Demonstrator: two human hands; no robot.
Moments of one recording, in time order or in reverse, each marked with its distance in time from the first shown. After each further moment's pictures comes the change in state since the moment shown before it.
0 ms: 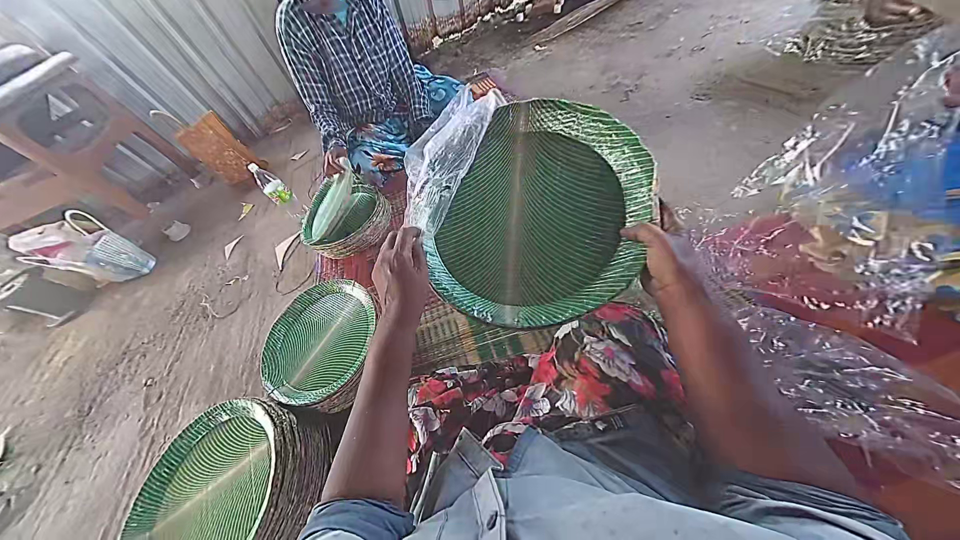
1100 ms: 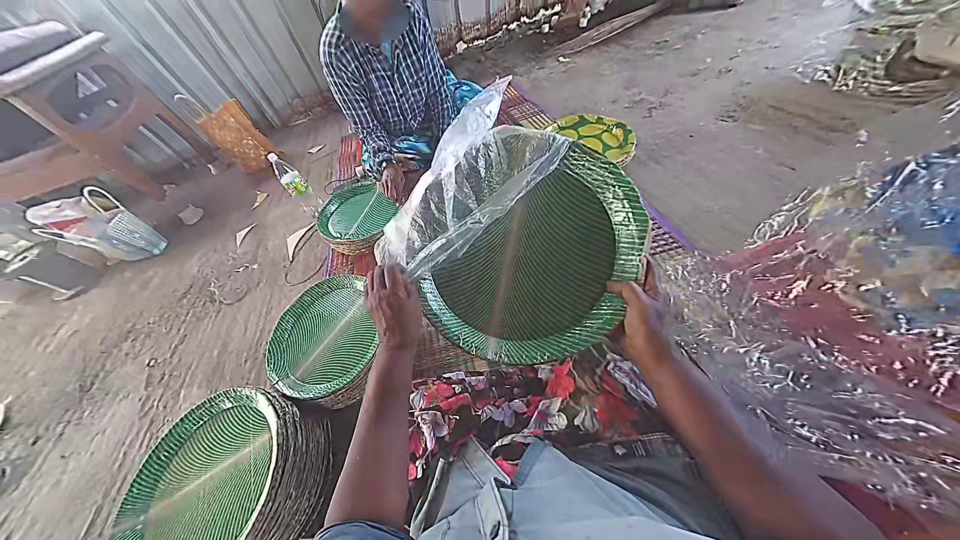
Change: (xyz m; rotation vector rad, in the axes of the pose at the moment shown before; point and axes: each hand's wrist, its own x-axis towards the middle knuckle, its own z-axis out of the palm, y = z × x) left_hand -0.043 -0.051 0.005 0.186 0.099 -0.109; right_hand -0.048 0.046 0.029 0.097 -0.022 -0.016
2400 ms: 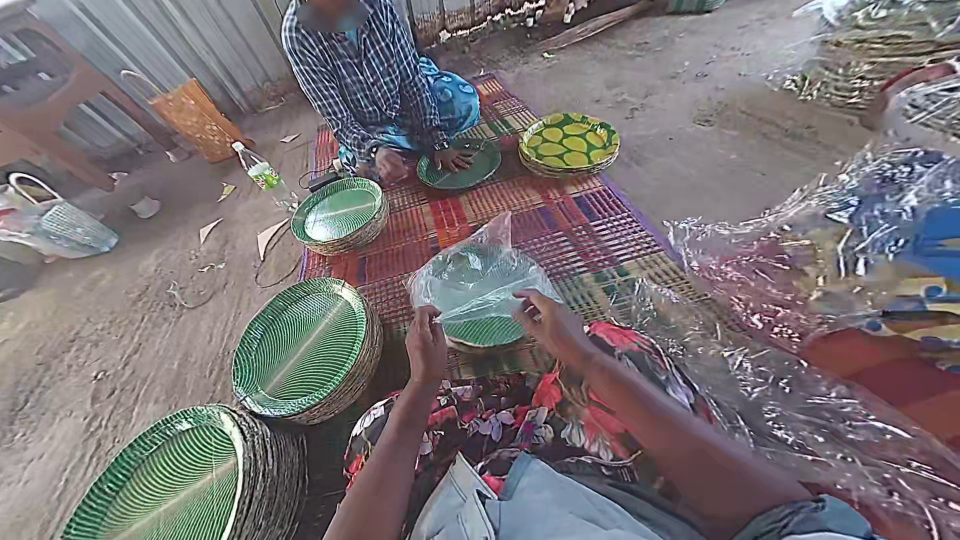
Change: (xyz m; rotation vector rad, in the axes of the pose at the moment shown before) left_hand -0.063 0.014 0.075 -0.556 -0.229 -0.124; right_hand 0.007 0.028 0.045 -0.877 -0.664 -0.054
